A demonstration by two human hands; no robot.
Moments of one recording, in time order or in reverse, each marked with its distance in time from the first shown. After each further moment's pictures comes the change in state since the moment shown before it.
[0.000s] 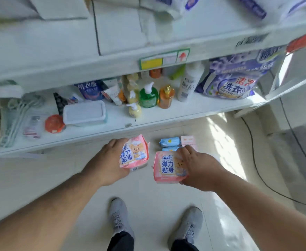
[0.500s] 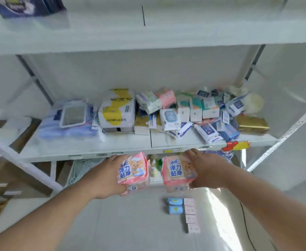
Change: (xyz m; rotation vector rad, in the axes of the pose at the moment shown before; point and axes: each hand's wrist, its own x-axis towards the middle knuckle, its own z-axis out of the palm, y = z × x) left_hand -0.328 0.098 -0.271 0.045 0.303 0.089; right_hand -0.276 -0.153 -0.308 -0.293 0.297 -0.130
